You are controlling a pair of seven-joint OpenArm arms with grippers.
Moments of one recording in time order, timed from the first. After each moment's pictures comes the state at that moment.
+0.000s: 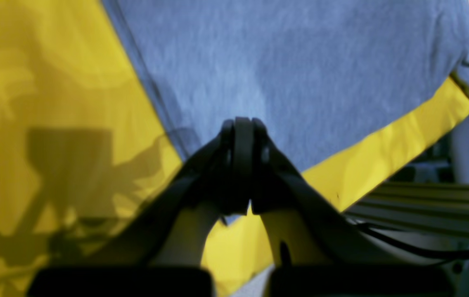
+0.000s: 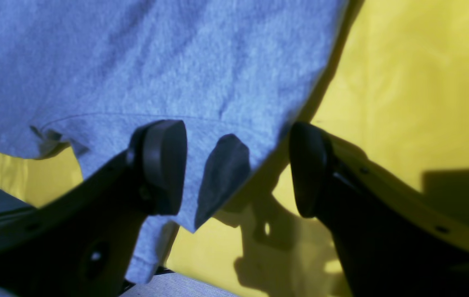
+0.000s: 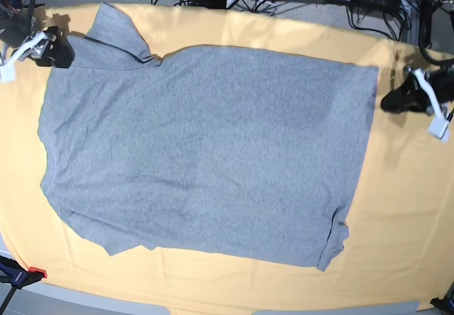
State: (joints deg) left arm 14.9 -40.6 -30.0 89.9 -80.8 -43.9 73.1; right arm -22.7 16.5 49.7 94.4 63.3 41.5 -75.8
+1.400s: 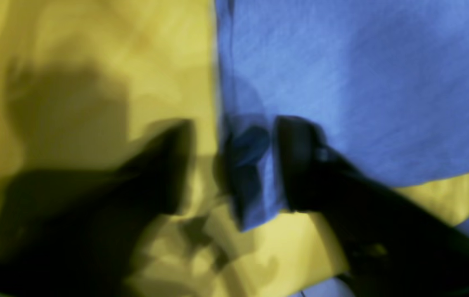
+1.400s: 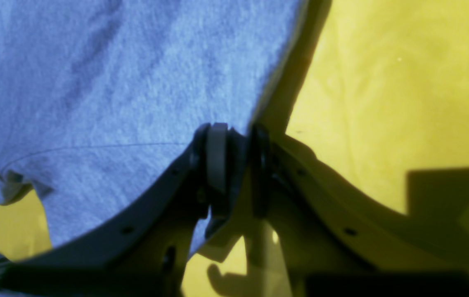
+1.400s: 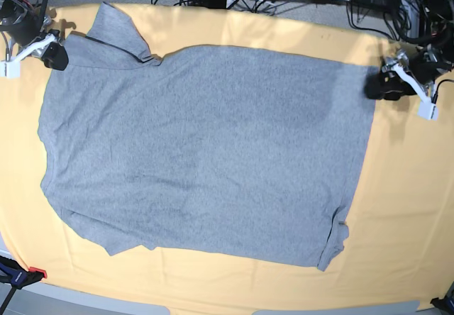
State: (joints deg) left arm 16.9 -29.1 -31.4 89.9 -64.2 -30.1 61.2; right arm -22.3 11.6 49.9 94.4 53.1 41.4 -65.2
